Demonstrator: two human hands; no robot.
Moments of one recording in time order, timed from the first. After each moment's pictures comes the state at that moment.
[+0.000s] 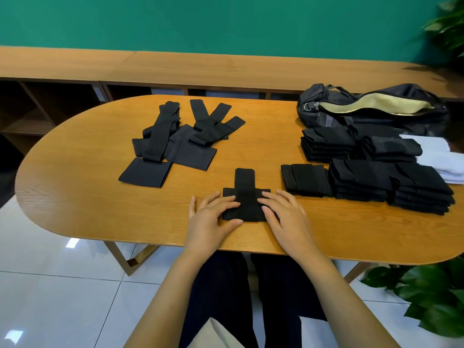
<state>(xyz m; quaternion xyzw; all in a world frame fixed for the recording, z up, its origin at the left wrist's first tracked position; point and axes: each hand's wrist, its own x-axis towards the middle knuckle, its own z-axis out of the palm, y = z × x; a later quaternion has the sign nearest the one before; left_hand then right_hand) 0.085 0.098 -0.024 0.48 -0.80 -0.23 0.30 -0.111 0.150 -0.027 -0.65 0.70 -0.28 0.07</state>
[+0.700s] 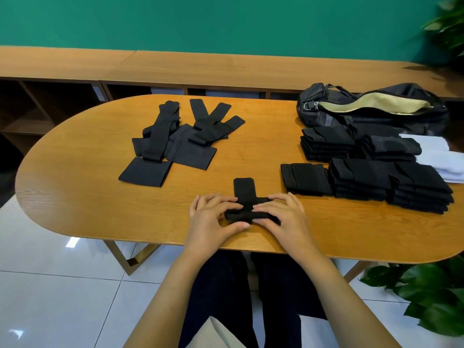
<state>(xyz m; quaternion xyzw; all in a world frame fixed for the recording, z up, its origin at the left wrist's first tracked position) 0.085 0.101 -0.025 0.44 -0.80 -0.24 0.33 -0.113 0.154 -0.028 -0.69 0.62 -0.36 0.05</state>
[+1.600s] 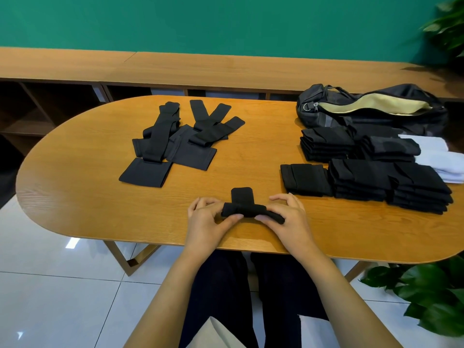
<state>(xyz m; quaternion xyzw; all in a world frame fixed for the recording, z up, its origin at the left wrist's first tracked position) 0.084 0.103 -0.024 0.48 -0.74 -0.30 0.37 -0.113 0.155 -0.026 -0.63 0.67 -0.38 0.12</state>
